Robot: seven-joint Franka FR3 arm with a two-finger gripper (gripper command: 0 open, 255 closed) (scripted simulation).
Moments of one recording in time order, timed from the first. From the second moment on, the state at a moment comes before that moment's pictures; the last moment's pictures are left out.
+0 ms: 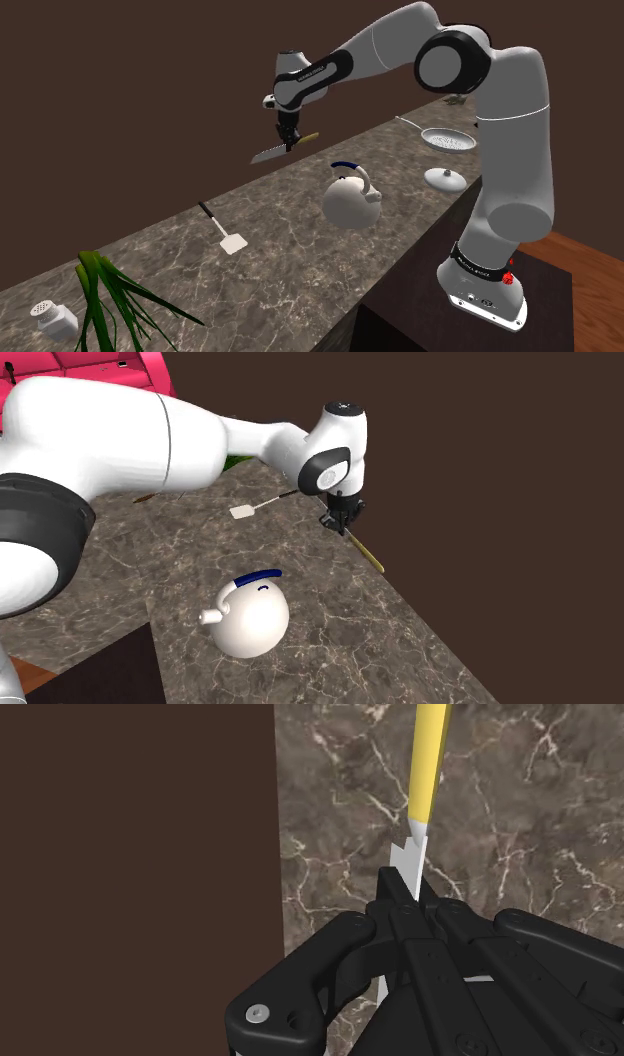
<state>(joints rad) 0.14 0.41 -0.12 -1.67 0.05 2.17 -1.42</state>
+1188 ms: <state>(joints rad) 0.14 0.36 -0.13 -1.51 0.04 1.96 -1.42</state>
